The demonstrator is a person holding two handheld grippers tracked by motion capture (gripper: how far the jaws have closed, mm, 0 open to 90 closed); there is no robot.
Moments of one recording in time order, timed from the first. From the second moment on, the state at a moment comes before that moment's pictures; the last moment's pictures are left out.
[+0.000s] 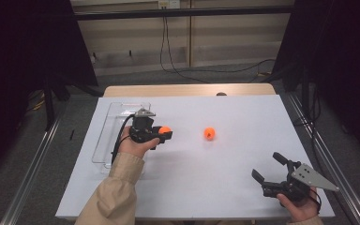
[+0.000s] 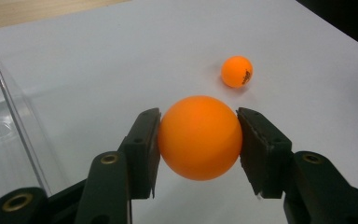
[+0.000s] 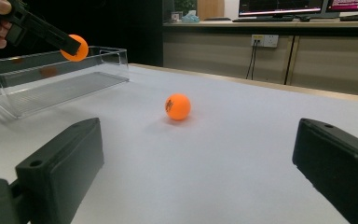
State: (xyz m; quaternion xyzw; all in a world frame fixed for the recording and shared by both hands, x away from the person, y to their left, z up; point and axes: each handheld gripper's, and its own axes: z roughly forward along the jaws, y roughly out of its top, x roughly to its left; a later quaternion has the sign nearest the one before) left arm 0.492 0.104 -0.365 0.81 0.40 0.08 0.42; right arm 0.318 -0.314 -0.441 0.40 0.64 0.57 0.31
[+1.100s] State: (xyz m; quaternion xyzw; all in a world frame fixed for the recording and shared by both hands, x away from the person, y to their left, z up) left arm 0.496 0.129 -0.355 0.81 0.41 0.10 0.41; right arm 0.318 -0.314 -0.441 0.40 0.64 0.58 0.31
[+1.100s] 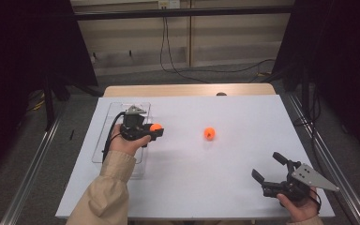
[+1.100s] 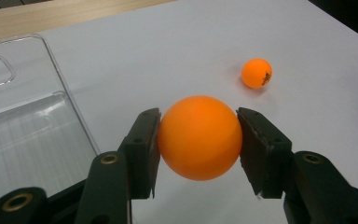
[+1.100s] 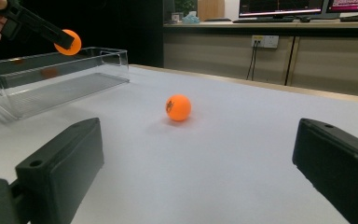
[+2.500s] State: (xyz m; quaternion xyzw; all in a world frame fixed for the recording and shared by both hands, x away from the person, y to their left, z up) left arm 0.497 0.157 -0.352 0.80 0.43 0.12 0.41; right arm 0.318 -0.314 -0.441 0.40 0.64 0.58 0.31
